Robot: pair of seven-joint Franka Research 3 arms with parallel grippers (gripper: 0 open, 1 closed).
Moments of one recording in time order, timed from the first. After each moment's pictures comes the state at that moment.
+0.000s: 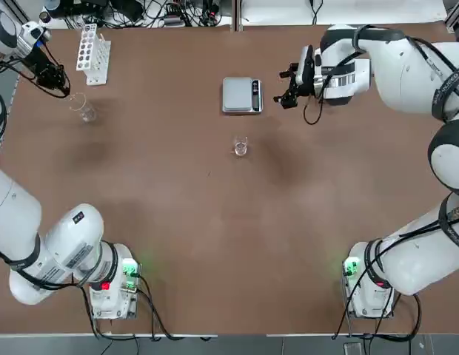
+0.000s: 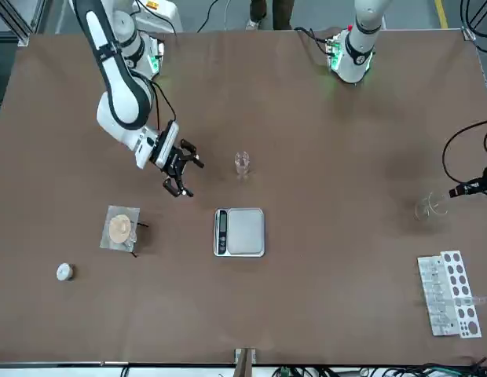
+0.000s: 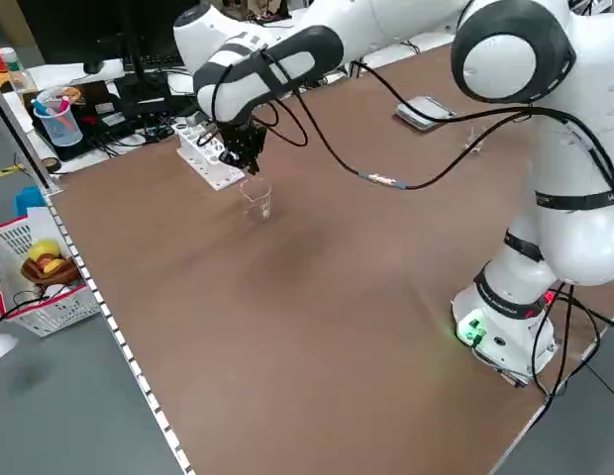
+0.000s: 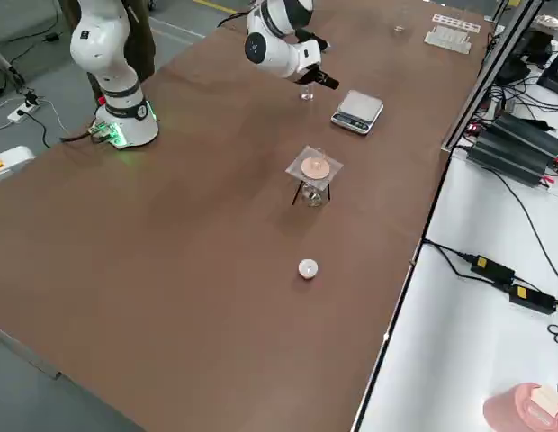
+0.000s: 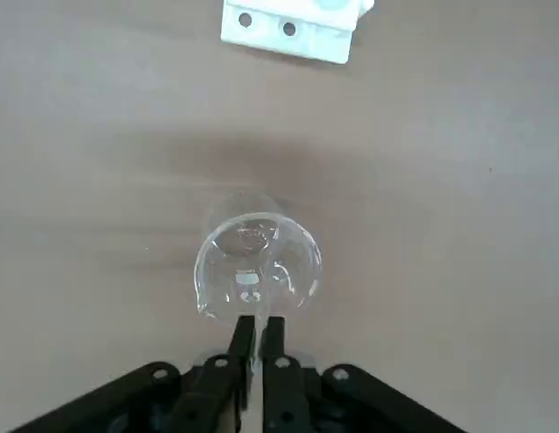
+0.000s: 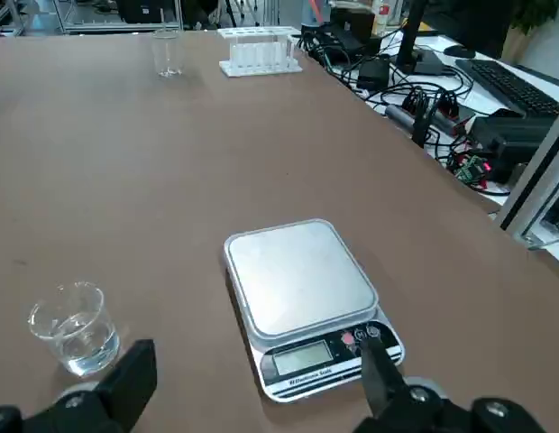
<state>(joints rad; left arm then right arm) 0.74 0.44 -0.31 -1.73 -0.06 1.98 0.30 0.52 0.16 -0.04 -2.28 1.80 2.55 -2.38</state>
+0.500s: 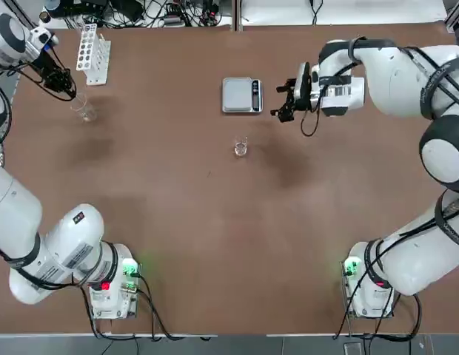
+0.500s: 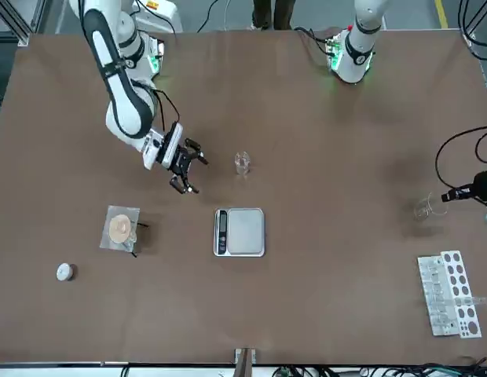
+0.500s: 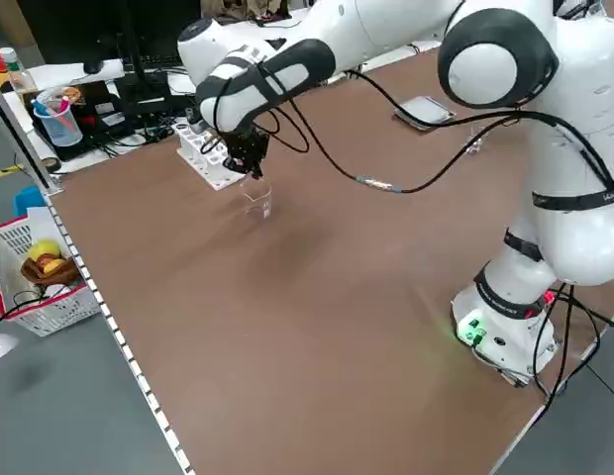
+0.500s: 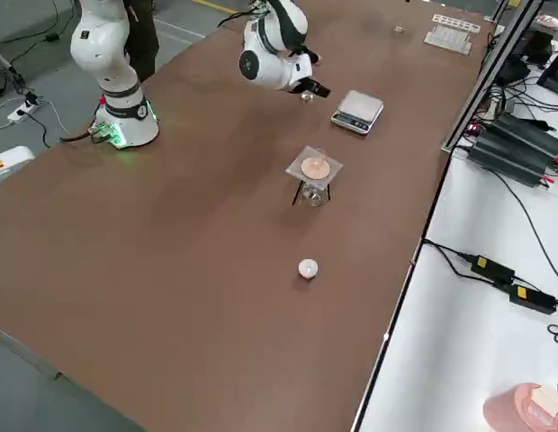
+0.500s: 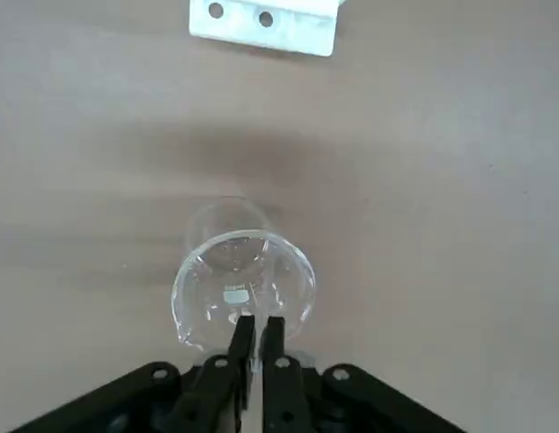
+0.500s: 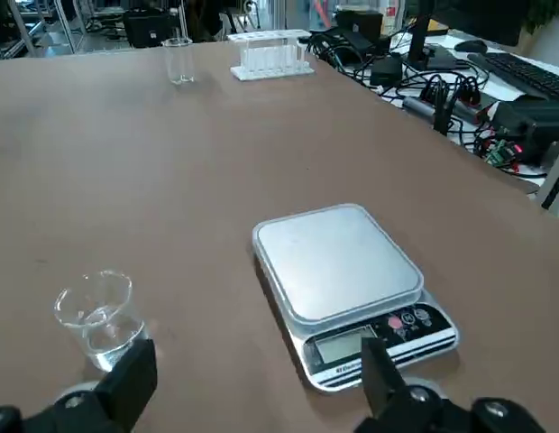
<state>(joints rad) 0.73 0.48 -0.32 -1.73 -0.06 2.01 0.32 0.53 0.22 -0.03 -2.33 2.01 2.45 -2.55</state>
